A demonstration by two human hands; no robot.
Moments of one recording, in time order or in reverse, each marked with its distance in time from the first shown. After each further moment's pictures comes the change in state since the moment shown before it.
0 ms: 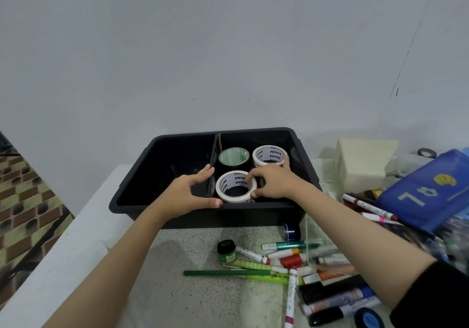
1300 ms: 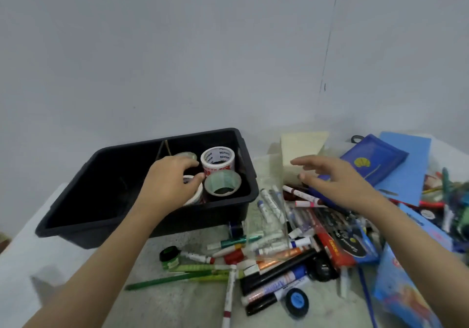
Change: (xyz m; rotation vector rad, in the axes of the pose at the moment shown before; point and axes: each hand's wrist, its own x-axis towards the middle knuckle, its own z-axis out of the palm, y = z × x) left_hand 0.023 0.111 0.056 0.527 0.449 0.254; right_hand -0.178 0.112 -0.067 0.439 0.382 0.118
